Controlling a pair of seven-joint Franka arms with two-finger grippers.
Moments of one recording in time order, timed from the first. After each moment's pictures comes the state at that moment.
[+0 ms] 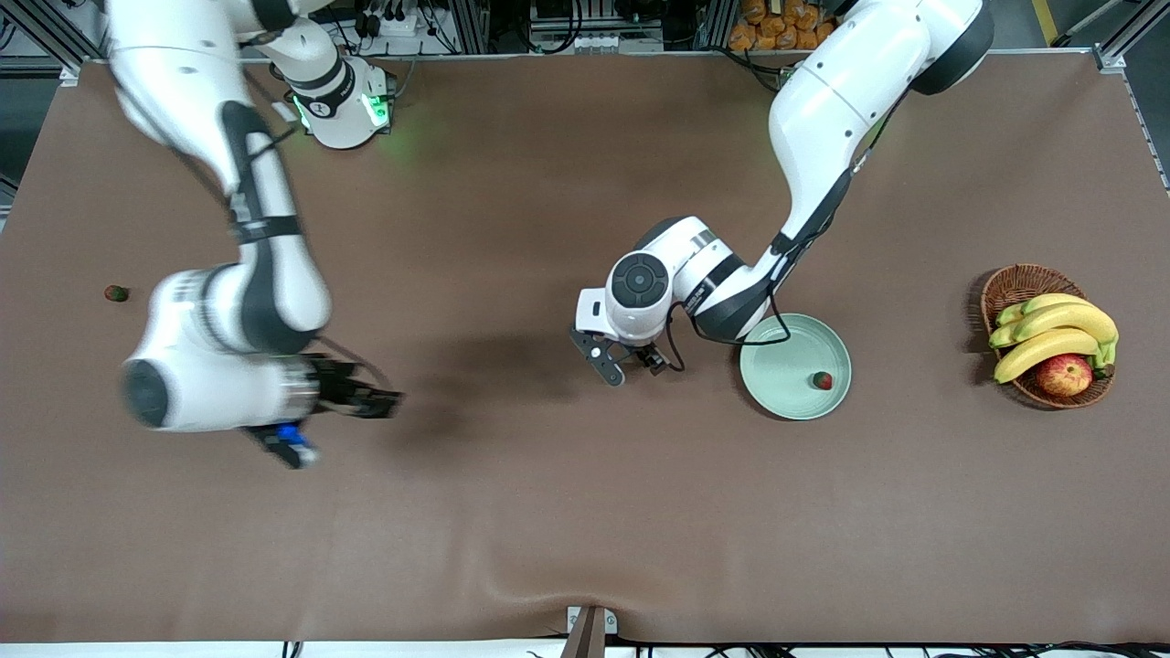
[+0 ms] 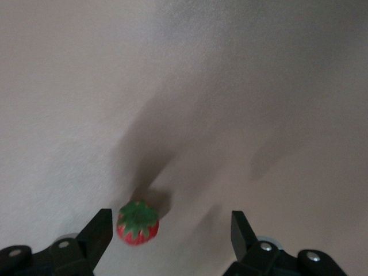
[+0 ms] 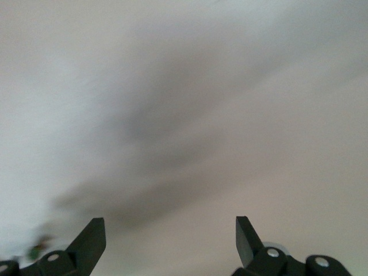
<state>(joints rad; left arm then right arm) -0.37 0.84 -0.42 -1.48 0.32 2.18 0.04 0.36 0.63 -0.34 -1.41 0.47 1.69 0.41</state>
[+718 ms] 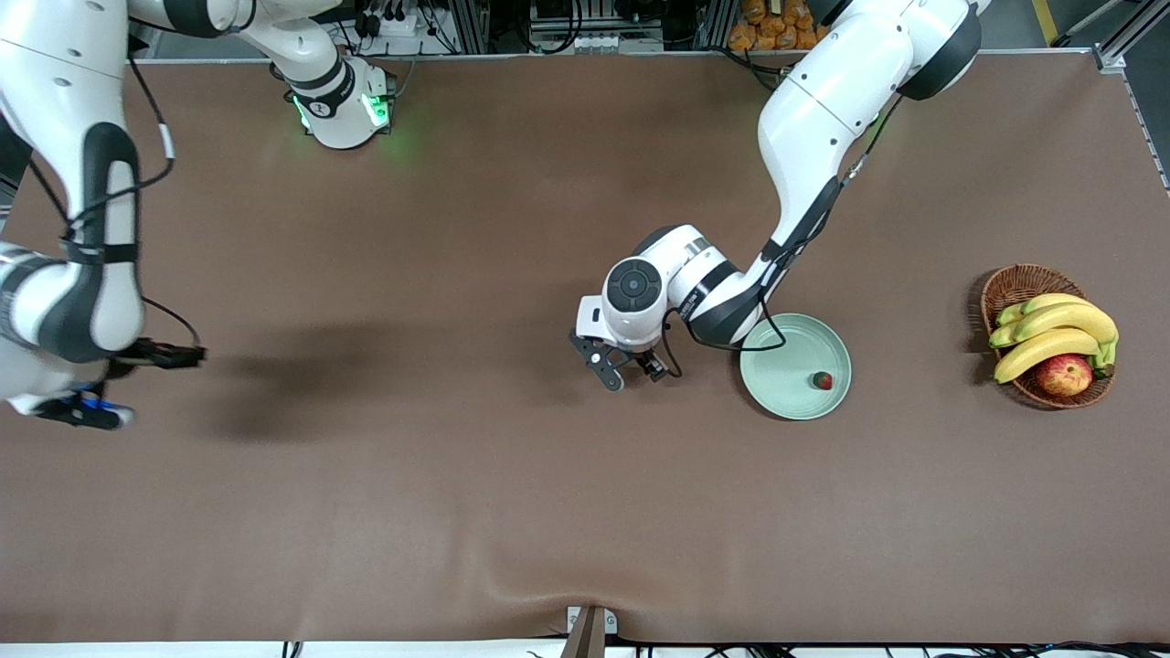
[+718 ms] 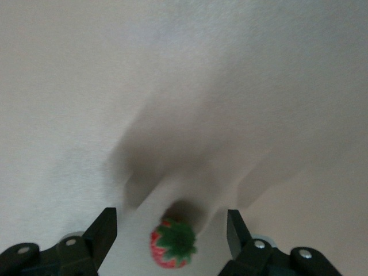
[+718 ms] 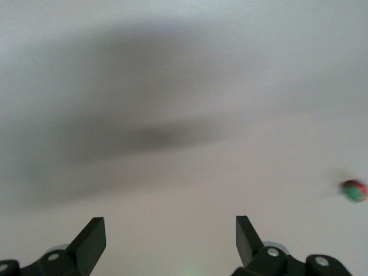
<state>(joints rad) -0.42 0.86 -0.36 -1.47 0.38 2.19 0.05 0.23 0.57 -0.61 -1.60 0.22 1.72 -0.29</state>
